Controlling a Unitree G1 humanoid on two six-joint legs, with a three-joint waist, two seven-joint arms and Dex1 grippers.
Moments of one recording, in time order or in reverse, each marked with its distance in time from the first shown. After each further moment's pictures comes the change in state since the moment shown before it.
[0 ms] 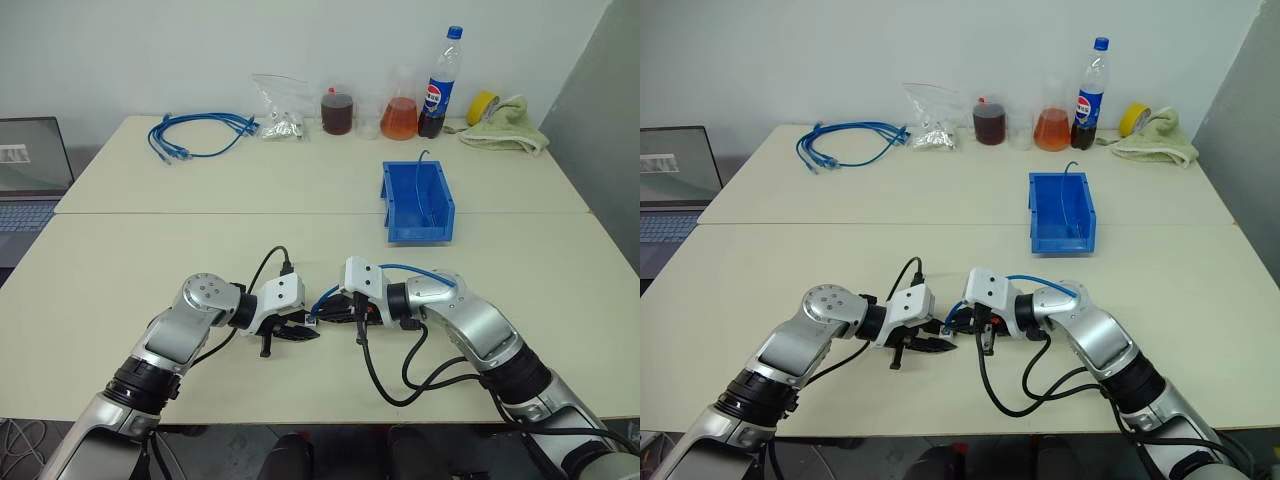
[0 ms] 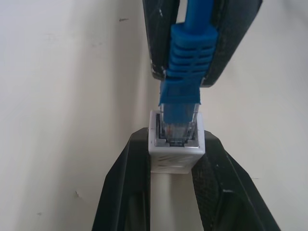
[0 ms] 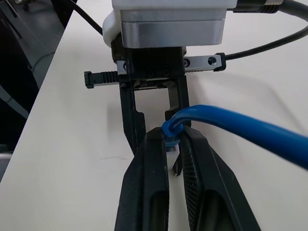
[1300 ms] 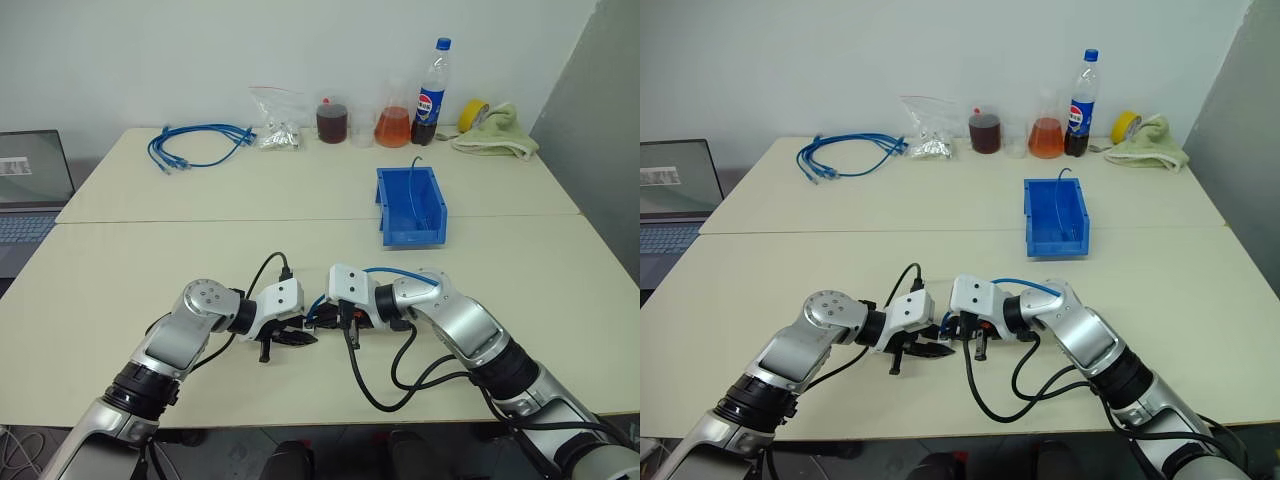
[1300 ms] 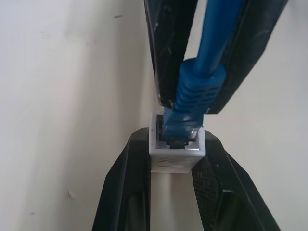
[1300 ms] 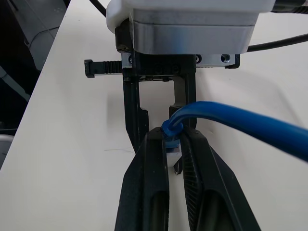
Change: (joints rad) left arm 0.025 0.002 -0.006 -0.004 0.015 0.006 0.022; right arm -0.037 0.043 0.059 0.035 -0.076 0.035 0.036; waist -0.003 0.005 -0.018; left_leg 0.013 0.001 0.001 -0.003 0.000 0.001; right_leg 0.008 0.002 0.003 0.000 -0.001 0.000
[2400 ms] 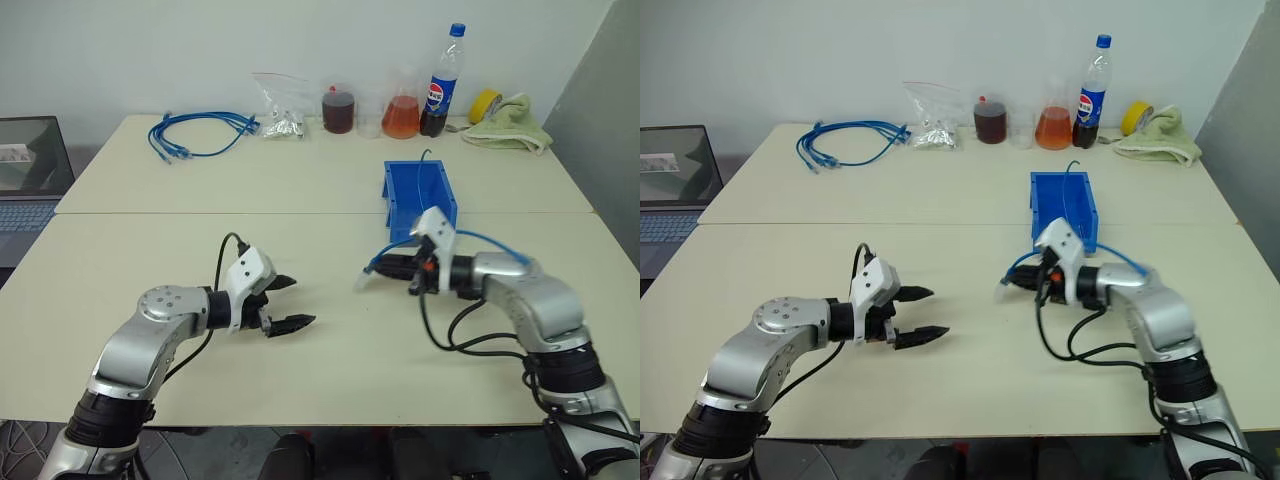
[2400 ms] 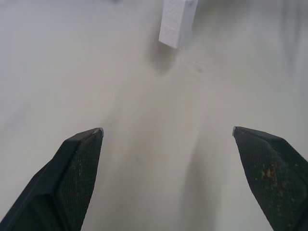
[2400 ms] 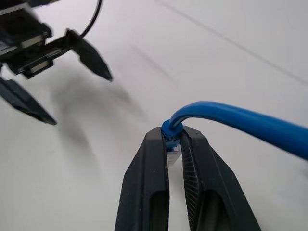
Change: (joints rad) left arm 0.077 -0.025 0.272 -0.290 -0.272 0.333 0.297; right arm 0.058 -0.174 -0.516 -0.073 0.257 0.253 -0.102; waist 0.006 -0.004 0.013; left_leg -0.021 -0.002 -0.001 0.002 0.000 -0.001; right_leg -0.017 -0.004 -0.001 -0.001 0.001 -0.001
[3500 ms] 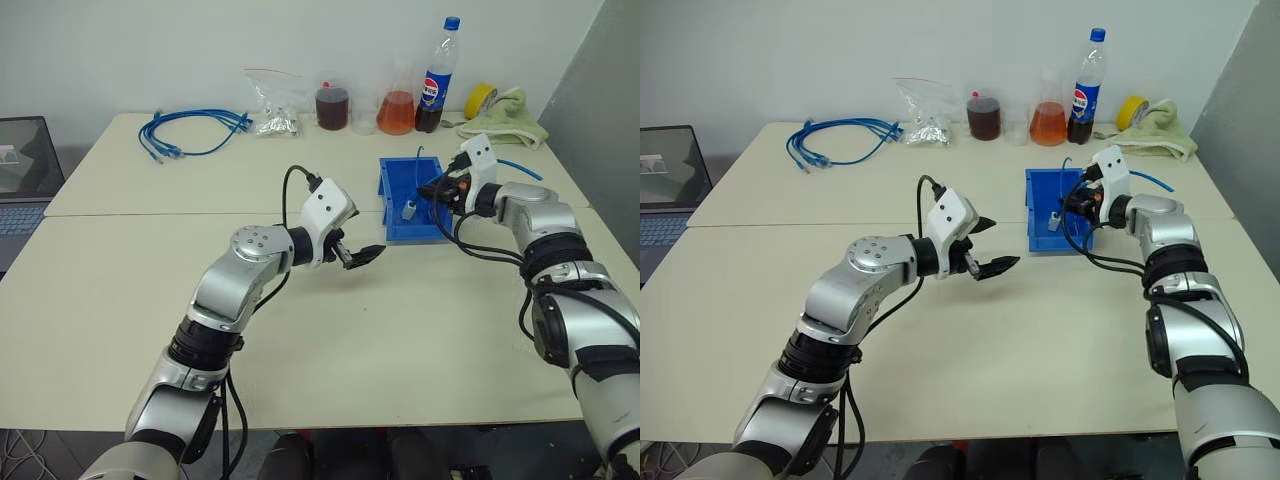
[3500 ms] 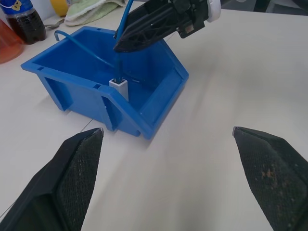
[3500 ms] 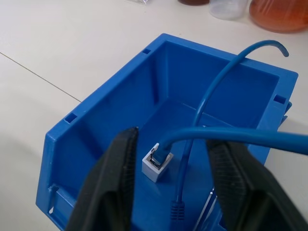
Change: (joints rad) left arm -0.370 -0.290 -0.186 0.171 0.125 -0.011 0.255; right arm -0.642 0.037 -0.034 1.307 -0.248 -0.583 -0.084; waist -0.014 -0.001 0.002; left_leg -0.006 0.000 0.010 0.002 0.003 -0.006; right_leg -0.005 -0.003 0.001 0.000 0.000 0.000
